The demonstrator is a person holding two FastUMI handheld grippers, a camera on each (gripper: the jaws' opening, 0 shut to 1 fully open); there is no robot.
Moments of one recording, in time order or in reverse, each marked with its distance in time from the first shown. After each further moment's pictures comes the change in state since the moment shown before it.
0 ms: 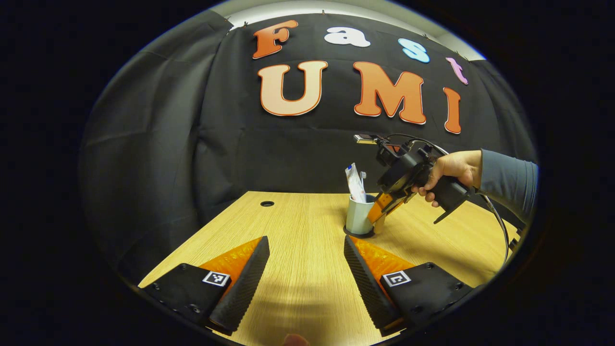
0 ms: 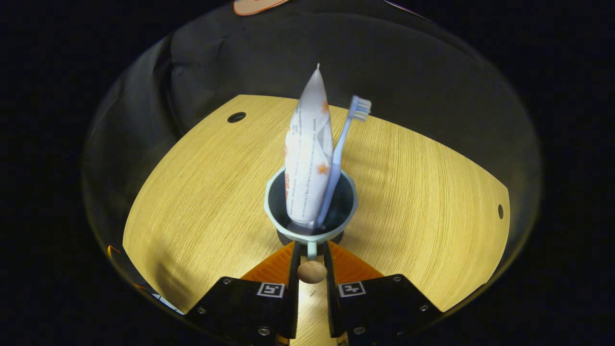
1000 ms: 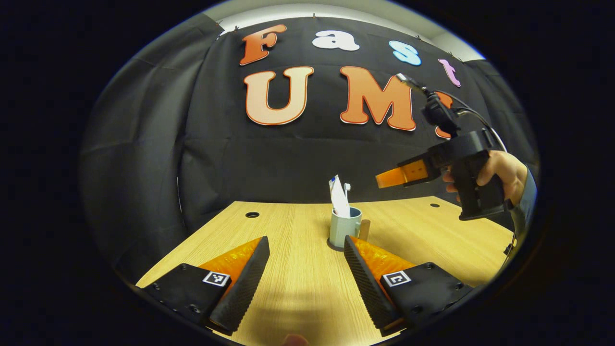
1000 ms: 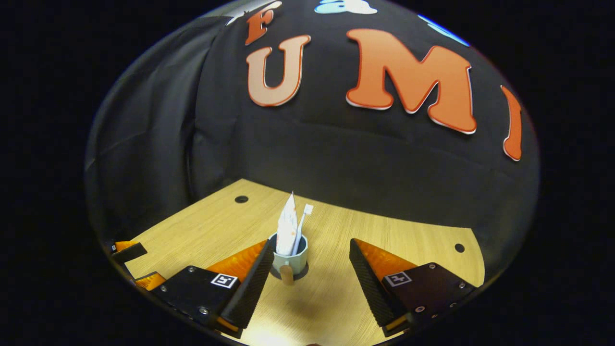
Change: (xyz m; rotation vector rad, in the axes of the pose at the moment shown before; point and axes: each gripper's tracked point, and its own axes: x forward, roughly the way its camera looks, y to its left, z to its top) left arm 0.020 -0.044 0.032 0.013 -0.048 -0.059; right arm -0.169 -0.058 0.040 -0.010 -0.644 -0.122
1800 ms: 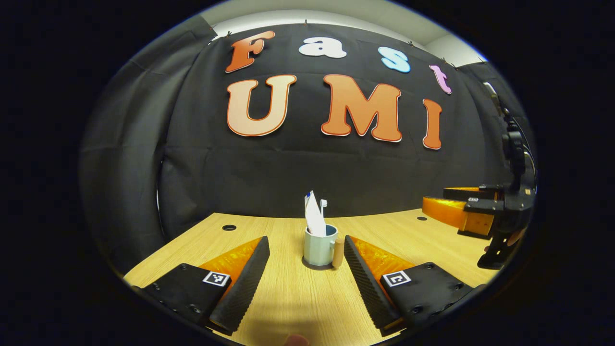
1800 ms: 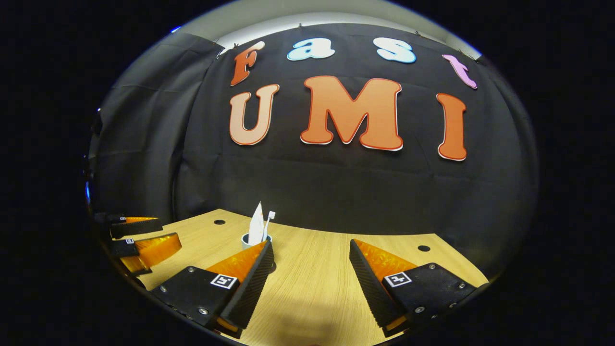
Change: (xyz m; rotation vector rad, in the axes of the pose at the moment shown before) left arm 0.026 -0.048 0.016 -0.019 -0.082 -0.079; right arm -0.100 -0.059 -0.049 0.014 -0.295 -0.162
